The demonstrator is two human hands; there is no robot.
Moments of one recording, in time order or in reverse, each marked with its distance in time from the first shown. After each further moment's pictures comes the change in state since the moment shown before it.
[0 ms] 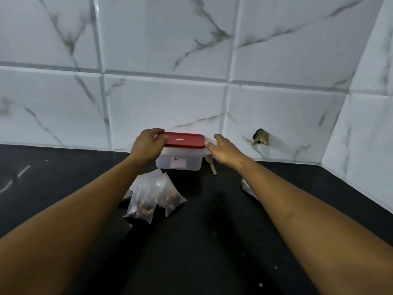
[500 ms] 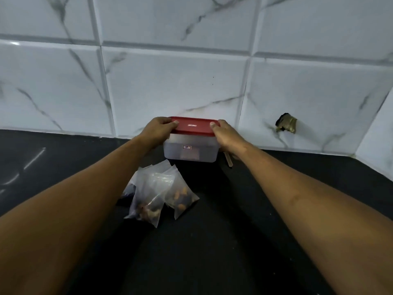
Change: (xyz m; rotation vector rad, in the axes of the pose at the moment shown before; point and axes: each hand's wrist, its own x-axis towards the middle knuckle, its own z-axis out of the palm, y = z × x) left_hand 0.052 -0.029 0.020 -0.229 -0.146 -0.220; right_hand 0.078 0.011 0.048 0.281 -0.009 0.061
